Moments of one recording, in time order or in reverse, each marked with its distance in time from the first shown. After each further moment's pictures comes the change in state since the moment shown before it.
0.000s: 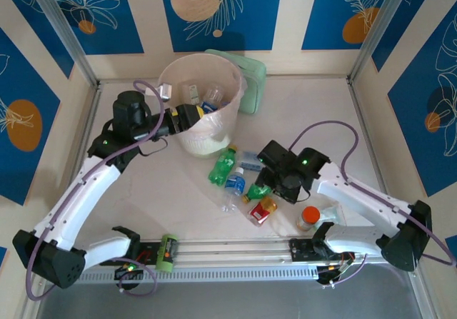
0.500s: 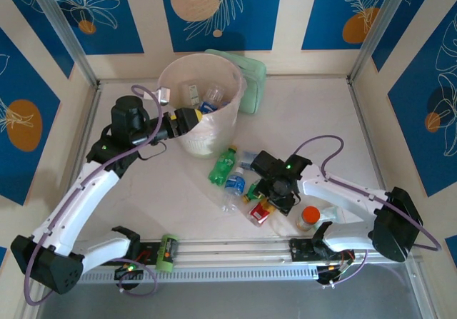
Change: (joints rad) left arm 0.000 -0.032 -0.045 0.030 0.000 -0.015; right arm 0.008 0.092 -0.148 0.135 -0.098 0.148
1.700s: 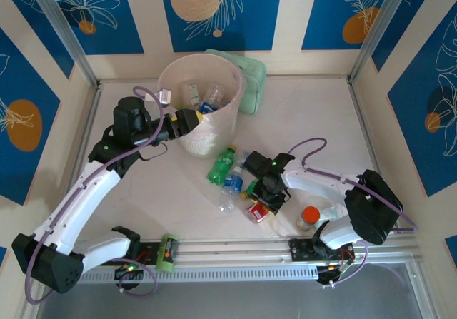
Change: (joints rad) left arm 0.000 0.005 -0.014 0.006 0.000 -0.014; right arm -0.035 0.178 -0.019 0.108 -0.074 -0.024
